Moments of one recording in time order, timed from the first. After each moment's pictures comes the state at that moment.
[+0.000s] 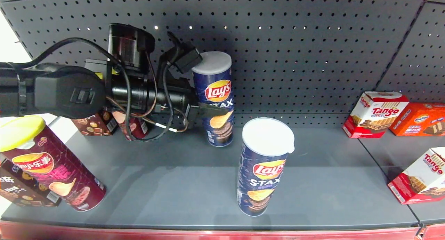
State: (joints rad) left arm -0.39 1.85 -1.49 0.04 -0.68 0.42; right arm -0.11 0.09 0.00 0.00 -0.02 -0.01
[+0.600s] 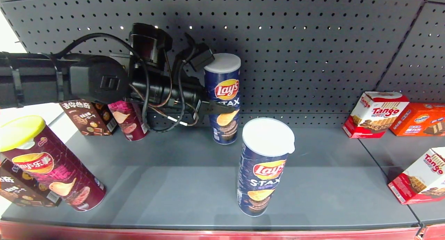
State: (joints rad) left arm -0.40 1.97 -1.70 0.19 -0.68 0.44; right arm -0.11 0.09 0.00 0.00 -0.02 -0.01
